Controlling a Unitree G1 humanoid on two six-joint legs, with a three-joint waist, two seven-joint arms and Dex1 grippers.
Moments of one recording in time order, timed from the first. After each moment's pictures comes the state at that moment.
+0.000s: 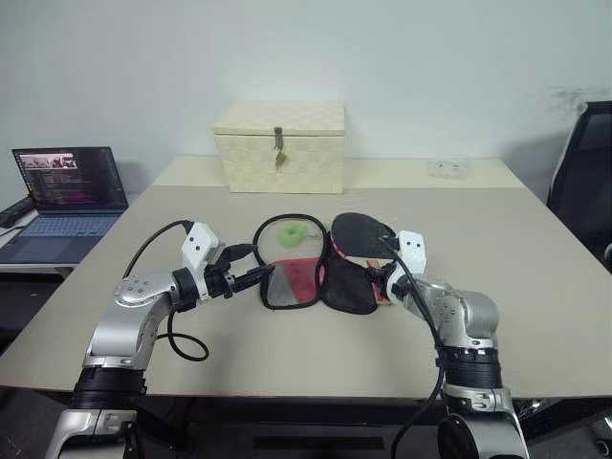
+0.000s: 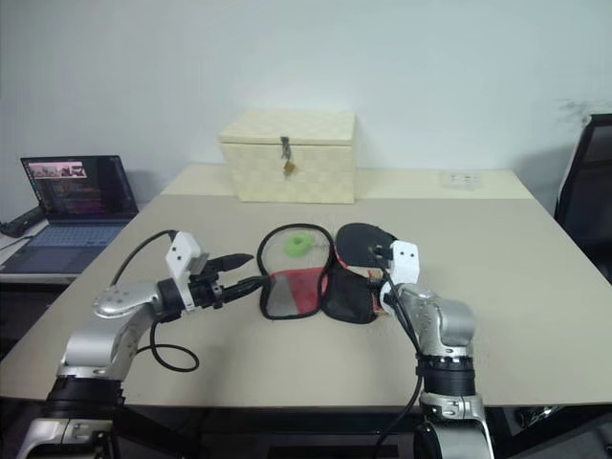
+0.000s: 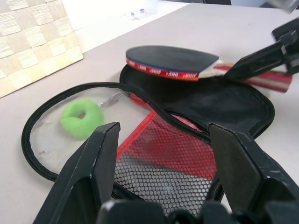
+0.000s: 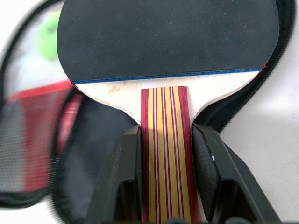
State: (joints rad) left arm -0.52 0.66 0.11 0.15 -0.35 0.27 -0.95; right arm -0.73 0.01 -0.20 0.08 0.28 1.07 -0.02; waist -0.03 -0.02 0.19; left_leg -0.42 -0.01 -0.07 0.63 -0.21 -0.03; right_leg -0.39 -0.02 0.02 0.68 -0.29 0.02
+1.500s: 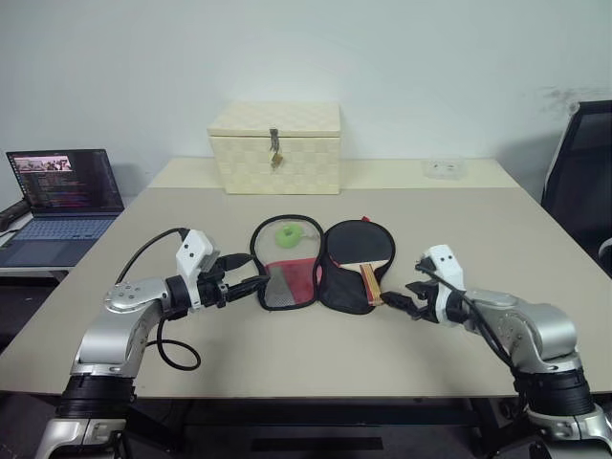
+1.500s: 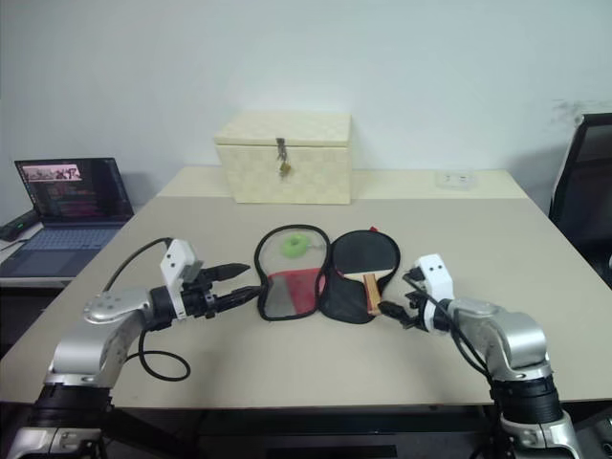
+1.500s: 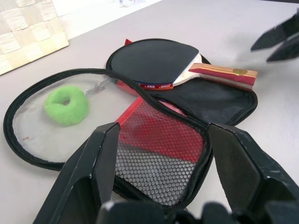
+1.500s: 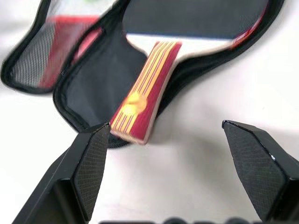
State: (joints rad) left arm -0.48 0.69 0.12 0.12 -0.37 0.32 -1.00; right arm -0.53 -0.44 0.00 -0.18 0.47 1.13 0.44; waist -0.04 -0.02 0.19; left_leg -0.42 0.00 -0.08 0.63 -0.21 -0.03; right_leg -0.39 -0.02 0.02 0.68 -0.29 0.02
